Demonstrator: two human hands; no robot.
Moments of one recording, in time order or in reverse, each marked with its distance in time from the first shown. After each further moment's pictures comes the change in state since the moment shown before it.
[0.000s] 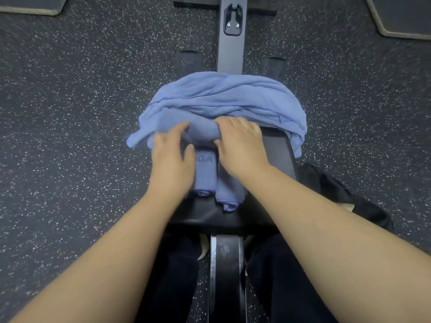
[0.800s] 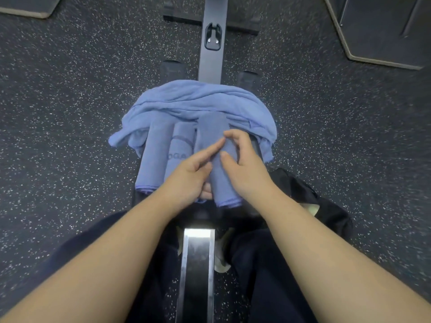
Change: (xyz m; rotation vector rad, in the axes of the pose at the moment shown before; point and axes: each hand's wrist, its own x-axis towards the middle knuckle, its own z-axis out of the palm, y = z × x) left_hand -0.046 0.065 0.023 -0.763 -0.554 -0.273; right_hand -0.075 0.025 -0.057 0.849 -0.065 0.295
